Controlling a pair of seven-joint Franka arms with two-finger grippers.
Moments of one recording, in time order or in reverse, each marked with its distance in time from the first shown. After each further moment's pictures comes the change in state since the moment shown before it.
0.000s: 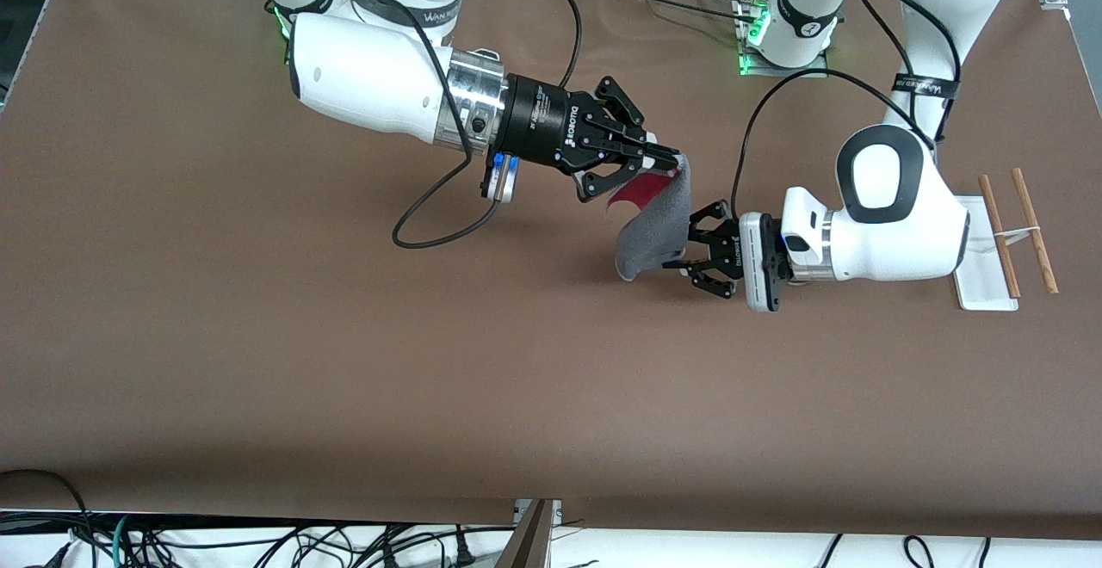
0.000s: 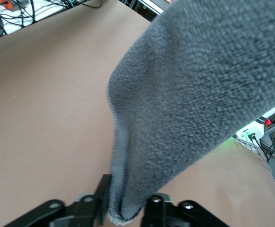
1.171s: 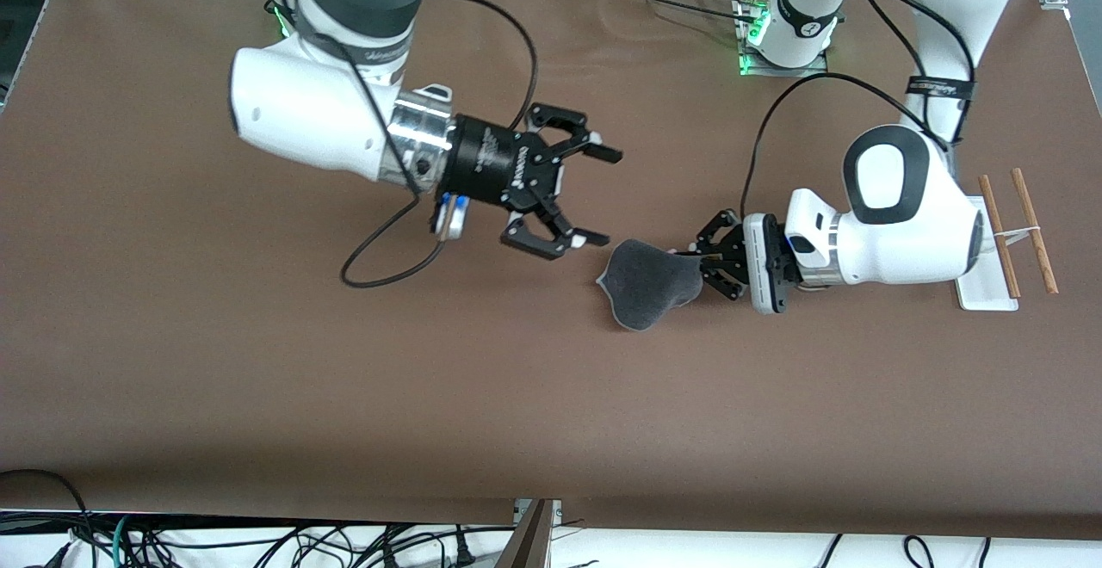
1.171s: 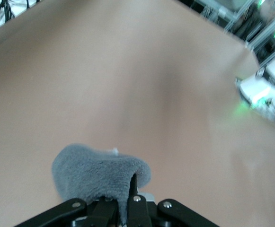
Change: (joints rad) left arm 0.031 -0.005 0.024 0.060 0.220 -0.038 0.002; right arm -0.114 0.002 -0.027 0.001 -0.076 -0.126 -0.059
